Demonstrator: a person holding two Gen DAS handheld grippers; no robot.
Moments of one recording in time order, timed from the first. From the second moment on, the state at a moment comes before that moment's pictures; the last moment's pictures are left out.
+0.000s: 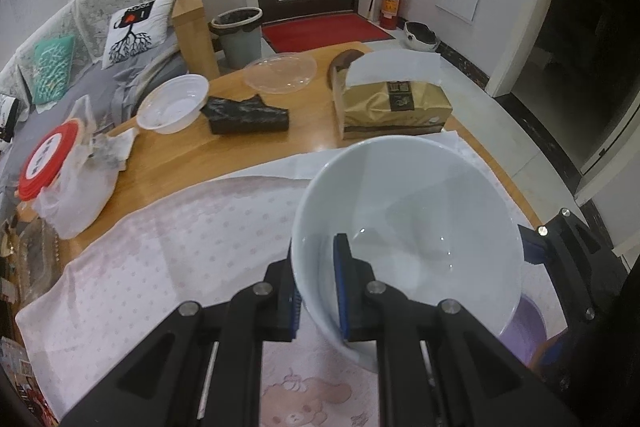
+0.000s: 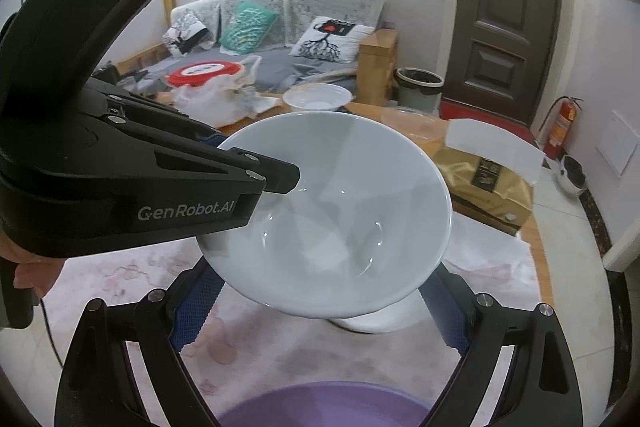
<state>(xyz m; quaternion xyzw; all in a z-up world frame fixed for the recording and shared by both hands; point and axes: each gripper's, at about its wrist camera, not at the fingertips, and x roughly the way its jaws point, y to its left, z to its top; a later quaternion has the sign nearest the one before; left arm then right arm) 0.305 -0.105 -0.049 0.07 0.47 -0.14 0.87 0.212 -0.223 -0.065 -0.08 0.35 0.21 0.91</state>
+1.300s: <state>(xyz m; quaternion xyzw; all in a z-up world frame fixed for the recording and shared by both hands) 0.340 -0.132 -0.106 0.09 0.50 -0.14 0.85 0.249 -0.239 -0.104 -0.08 0.42 0.19 0.88</state>
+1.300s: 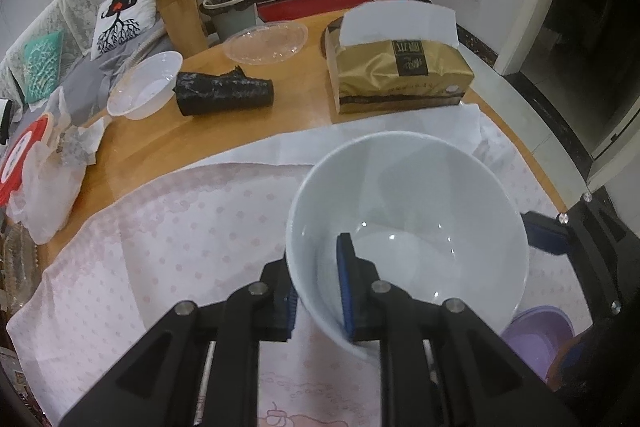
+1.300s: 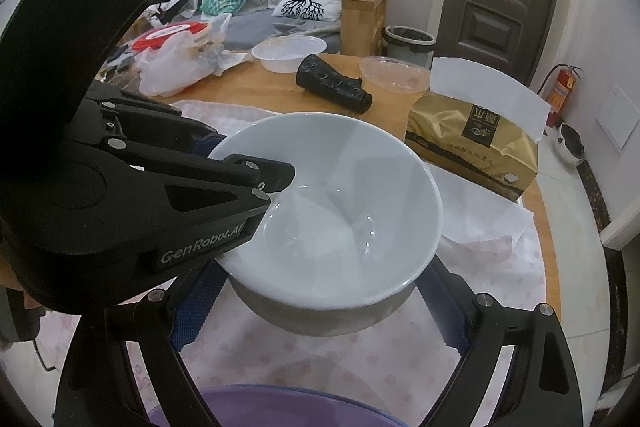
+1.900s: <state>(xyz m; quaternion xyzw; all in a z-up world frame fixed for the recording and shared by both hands) 0.338 -0.125 -0.108 0.09 0.50 -0.13 0.85 0.241 -0.247 -0.108 -0.07 0.42 0.20 0.88</state>
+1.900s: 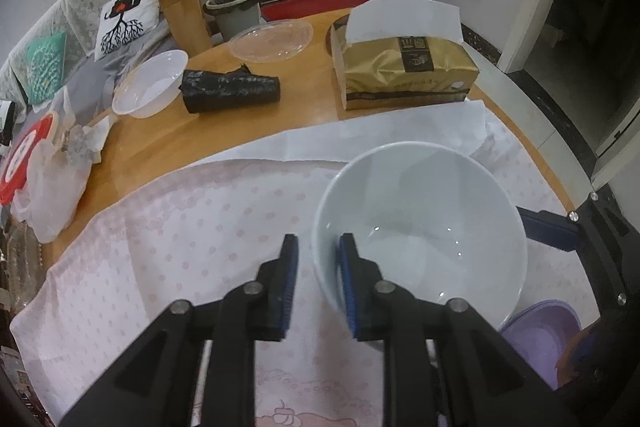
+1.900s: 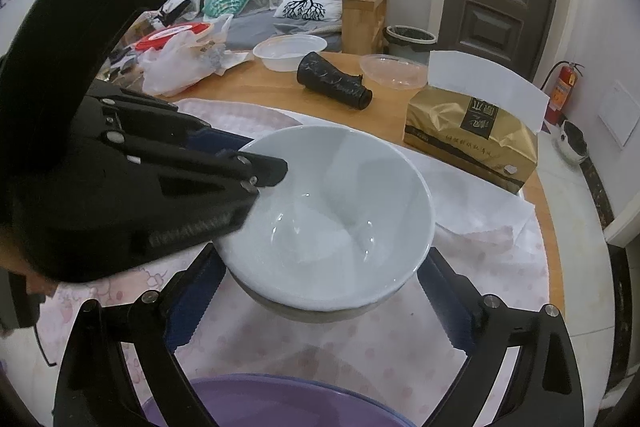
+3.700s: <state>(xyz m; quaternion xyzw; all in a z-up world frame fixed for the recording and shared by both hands) 0.290 -0.029 -0.136 -0.01 0.57 -0.15 0.81 0.207 -0.154 -0.164 -0.12 0.46 0.28 0.83</state>
